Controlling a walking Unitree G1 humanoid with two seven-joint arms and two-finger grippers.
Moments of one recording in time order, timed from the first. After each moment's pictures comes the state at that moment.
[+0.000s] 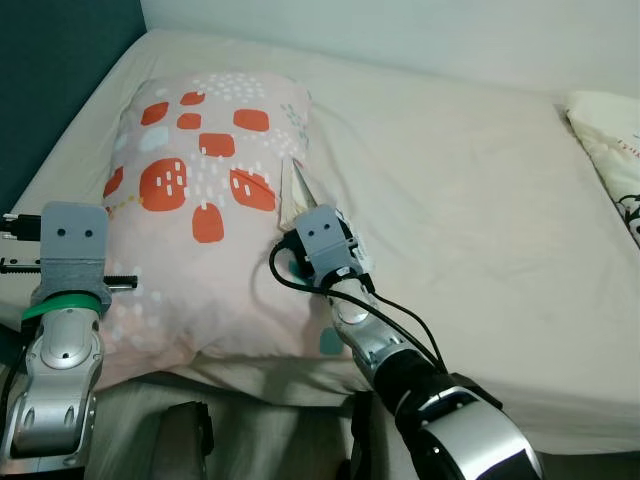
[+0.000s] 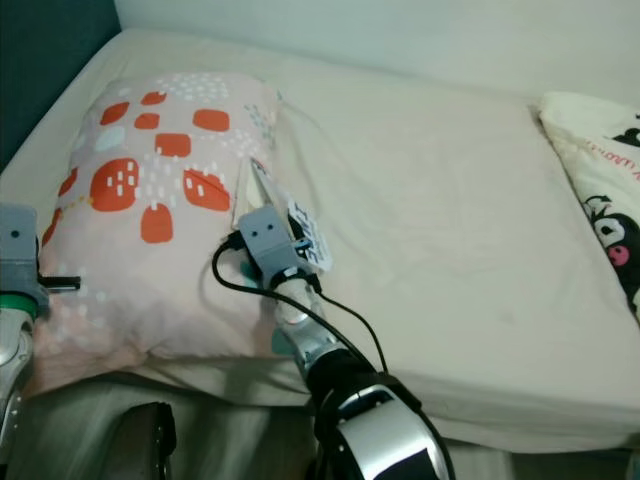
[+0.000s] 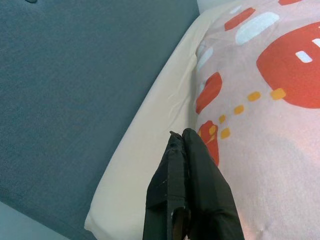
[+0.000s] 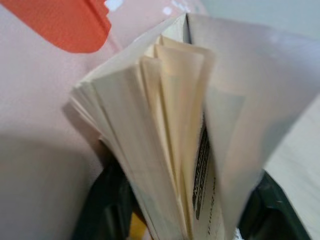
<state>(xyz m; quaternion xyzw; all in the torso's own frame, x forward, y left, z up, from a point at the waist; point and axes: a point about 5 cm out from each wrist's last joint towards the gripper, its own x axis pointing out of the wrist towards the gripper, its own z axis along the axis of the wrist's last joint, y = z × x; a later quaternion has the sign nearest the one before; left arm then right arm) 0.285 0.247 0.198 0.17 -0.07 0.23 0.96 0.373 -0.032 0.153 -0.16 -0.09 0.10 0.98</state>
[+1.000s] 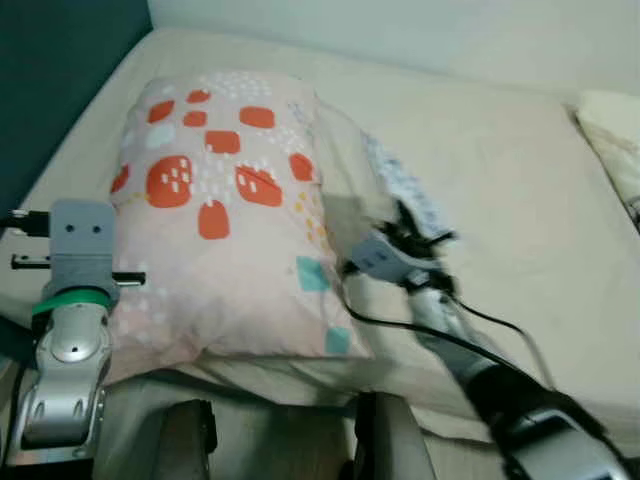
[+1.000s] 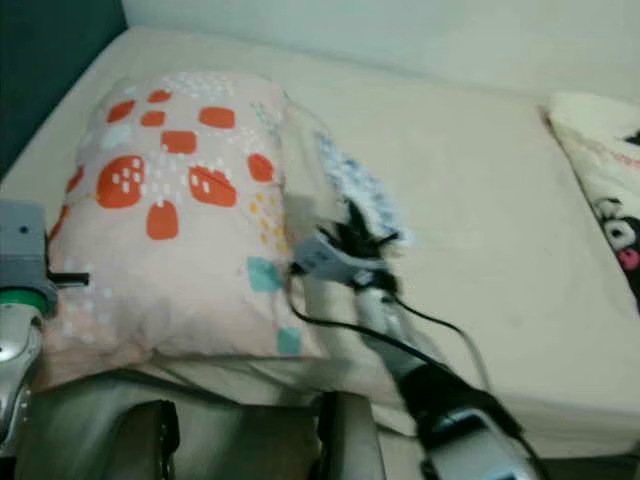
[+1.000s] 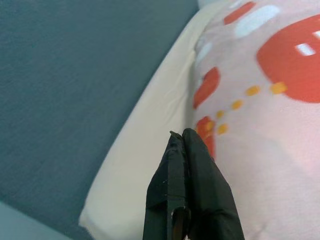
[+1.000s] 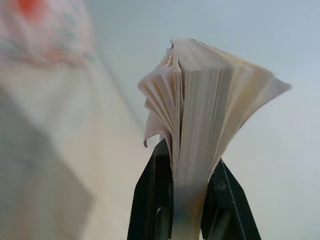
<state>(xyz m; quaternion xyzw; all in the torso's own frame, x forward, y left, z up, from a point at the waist) 0.293 0.241 0.195 0.16 -0.07 0.22 0.96 0.359 -0.170 0.174 -0.47 -0.28 -0.06 0.83</state>
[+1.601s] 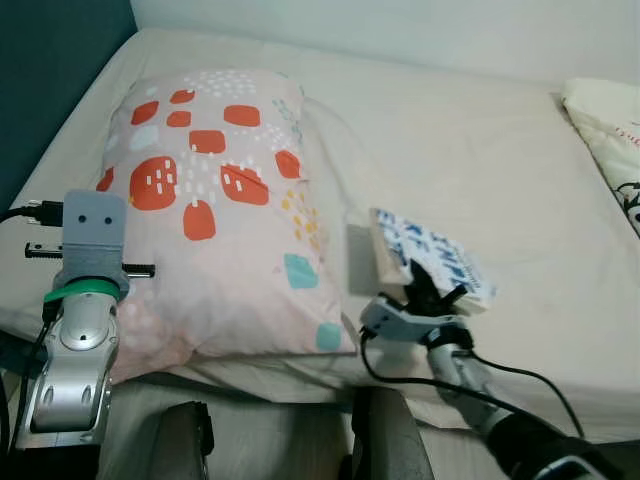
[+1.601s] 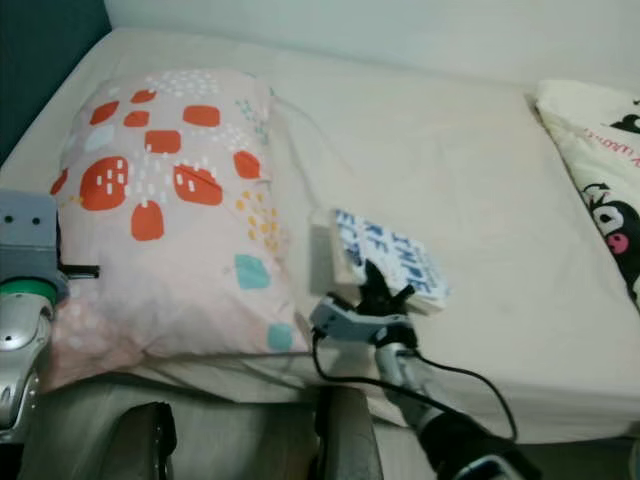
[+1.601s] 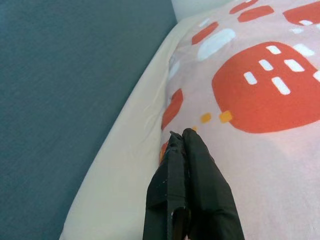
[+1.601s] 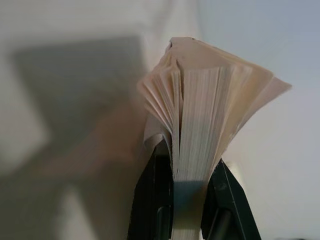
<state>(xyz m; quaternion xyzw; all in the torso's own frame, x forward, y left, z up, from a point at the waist) 0.302 0.235 0.200 0.16 -0.08 0.20 0.96 0.339 -0.154 0.079 -0.56 -0.08 0.02 0.82</state>
